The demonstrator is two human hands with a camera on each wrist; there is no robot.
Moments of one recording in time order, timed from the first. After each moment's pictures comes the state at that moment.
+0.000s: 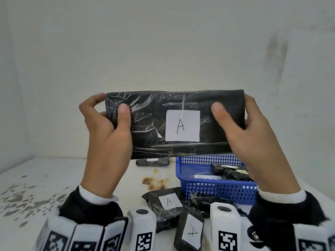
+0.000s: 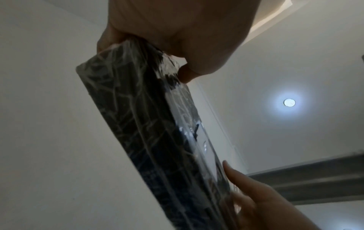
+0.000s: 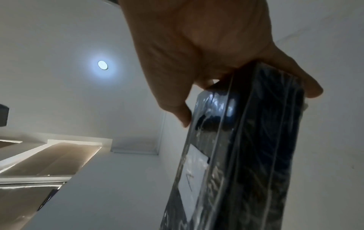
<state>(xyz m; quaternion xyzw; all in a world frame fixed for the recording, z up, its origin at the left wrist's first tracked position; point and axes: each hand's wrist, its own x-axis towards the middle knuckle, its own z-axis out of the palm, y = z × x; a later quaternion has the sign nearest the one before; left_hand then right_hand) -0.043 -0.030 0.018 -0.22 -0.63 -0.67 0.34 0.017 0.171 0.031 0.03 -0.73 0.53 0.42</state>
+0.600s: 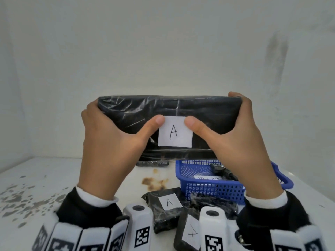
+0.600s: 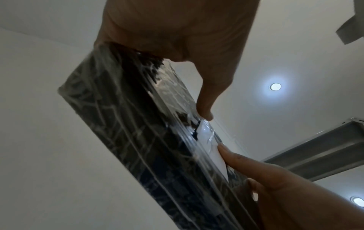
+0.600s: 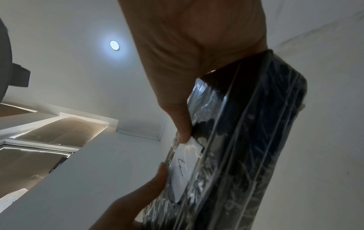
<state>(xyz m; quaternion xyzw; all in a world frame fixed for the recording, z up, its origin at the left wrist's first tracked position) -0.033 -0.028 0.020 -0.17 -0.70 -0.57 0.39 0.020 0.153 0.029 0.03 -0.77 0.47 0.43</state>
